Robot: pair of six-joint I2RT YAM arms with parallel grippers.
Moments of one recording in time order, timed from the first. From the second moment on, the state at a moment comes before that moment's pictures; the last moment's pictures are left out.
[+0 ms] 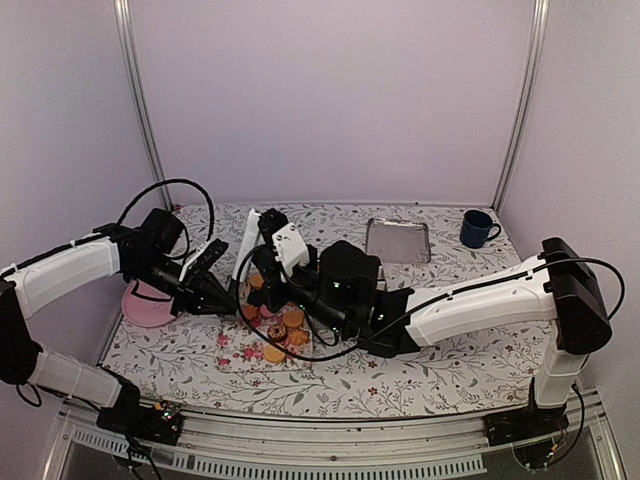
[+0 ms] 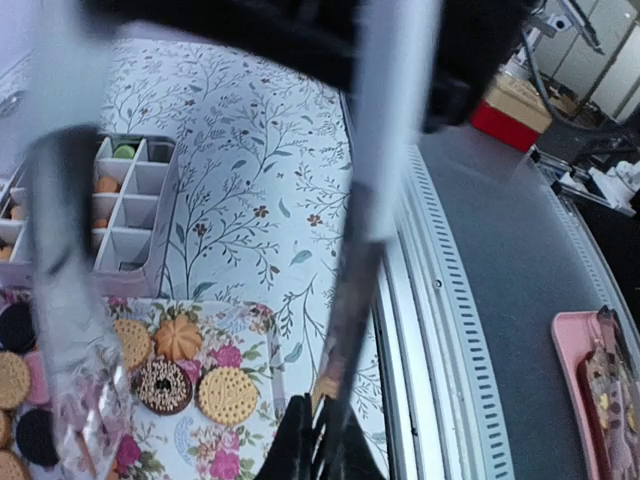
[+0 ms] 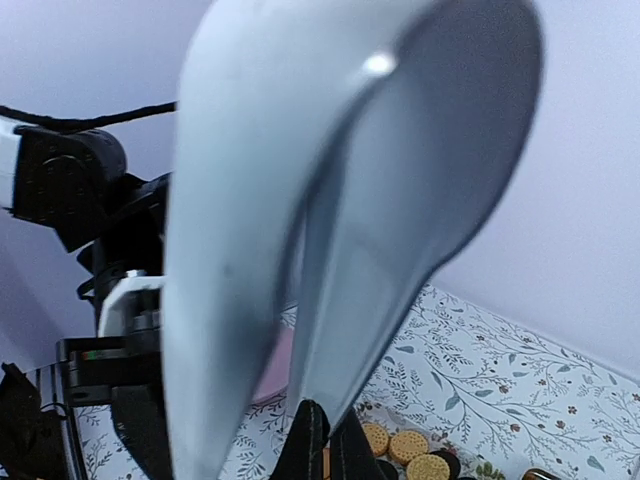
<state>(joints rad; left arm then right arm) -0.33 1.28 0.91 -0.85 1.09 0.85 1.29 1.87 1.29 0.67 0.39 -0.05</state>
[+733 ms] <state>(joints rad) -0.39 1.32 0.98 -0.92 1.00 0.89 1.06 1.60 1.03 0.64 -0.27 0.19</state>
